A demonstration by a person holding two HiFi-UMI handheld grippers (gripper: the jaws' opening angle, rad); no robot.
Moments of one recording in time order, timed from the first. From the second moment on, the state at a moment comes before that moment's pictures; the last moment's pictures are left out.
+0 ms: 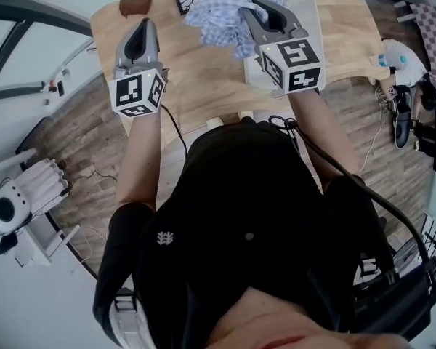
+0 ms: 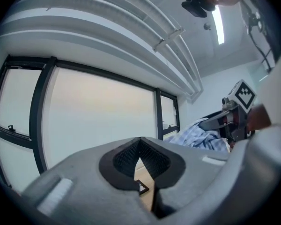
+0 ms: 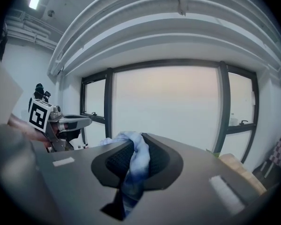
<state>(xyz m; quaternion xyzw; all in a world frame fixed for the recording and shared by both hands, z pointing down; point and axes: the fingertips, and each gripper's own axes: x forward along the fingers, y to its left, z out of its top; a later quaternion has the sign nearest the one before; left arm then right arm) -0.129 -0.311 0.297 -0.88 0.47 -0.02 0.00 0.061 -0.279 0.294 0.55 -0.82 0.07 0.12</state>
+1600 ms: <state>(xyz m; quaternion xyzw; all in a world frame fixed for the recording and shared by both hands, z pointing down) 0.041 -0.305 0.340 -0.92 0.38 -0.05 -0.02 0.211 -0.233 0.363 0.62 -0.76 0.14 0.12</state>
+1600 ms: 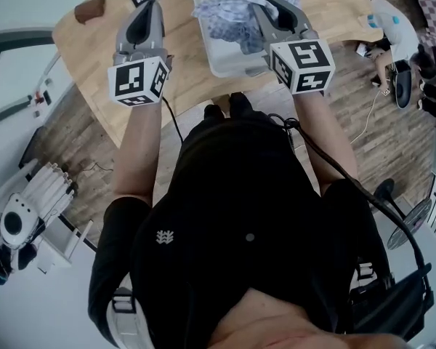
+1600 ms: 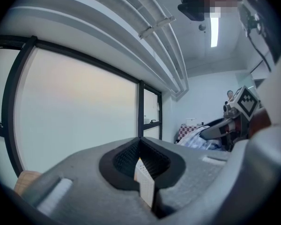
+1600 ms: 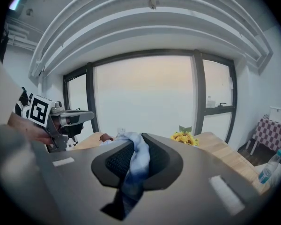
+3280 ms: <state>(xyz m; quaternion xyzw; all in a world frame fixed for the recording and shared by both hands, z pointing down) -0.003 -0.297 0.390 -0.91 0.40 -0.08 -0.05 0.197 -0.243 0.435 0.61 -0.75 0.18 0.20</state>
